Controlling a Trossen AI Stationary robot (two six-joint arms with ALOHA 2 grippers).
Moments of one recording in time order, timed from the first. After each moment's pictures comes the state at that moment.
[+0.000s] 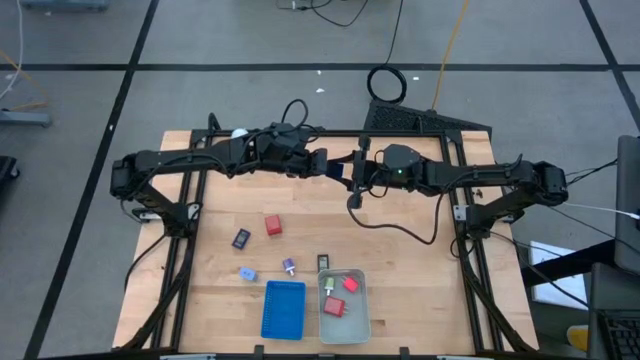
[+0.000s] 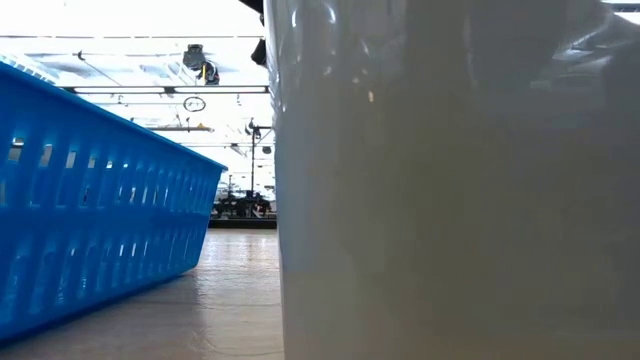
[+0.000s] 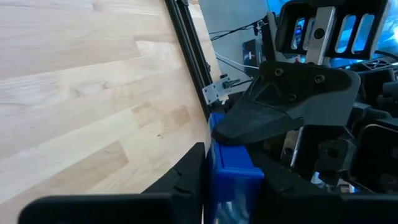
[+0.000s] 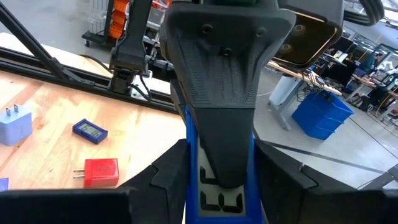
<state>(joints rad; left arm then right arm) 0.19 1.53 1.40 -0.30 0.09 -1.14 -0.15 1.37 1.08 0.21 0.10 -0.39</state>
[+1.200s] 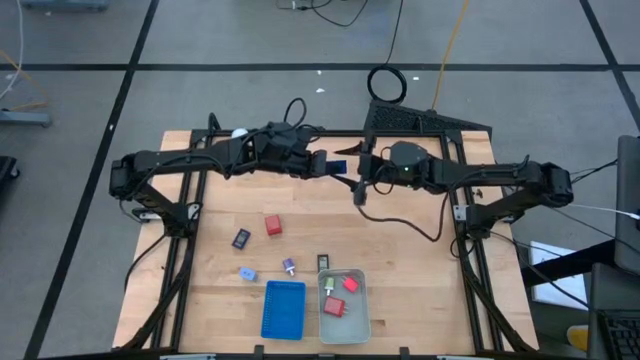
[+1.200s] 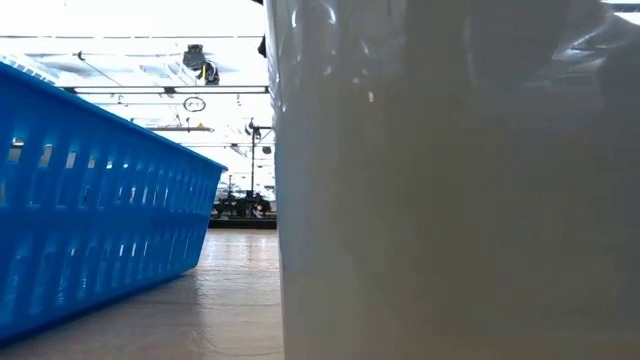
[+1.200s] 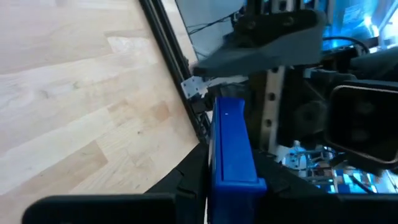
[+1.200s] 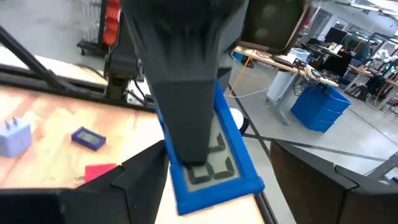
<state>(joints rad) 0.19 1.53 1.40 -0.28 0.14 -1.11 -0.15 1.30 1.07 0.18 0.11 -0.32</state>
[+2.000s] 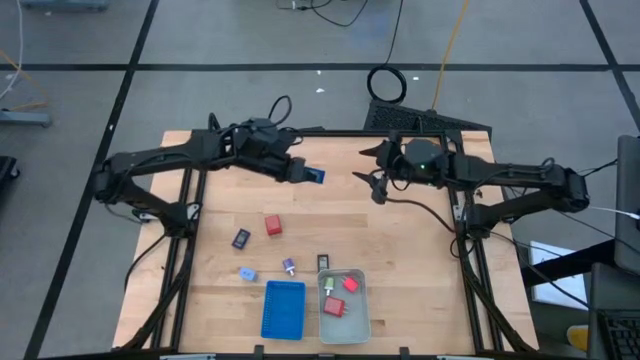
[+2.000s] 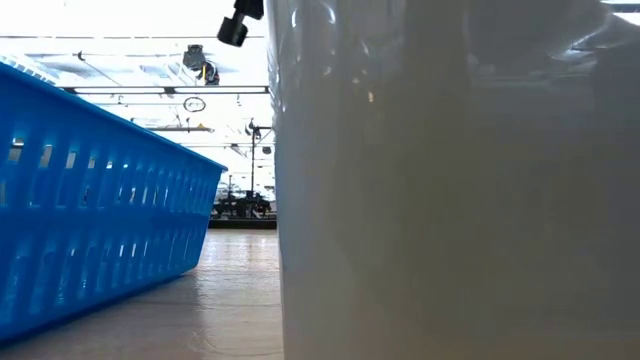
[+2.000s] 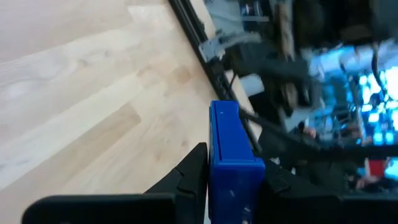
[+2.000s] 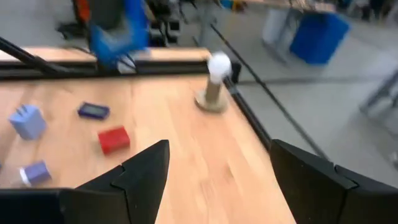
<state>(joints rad) 0.20 1.38 1.40 -0.53 0.24 -0.97 -0.16 1.14 1.08 -0.20 0.19 -0.08</state>
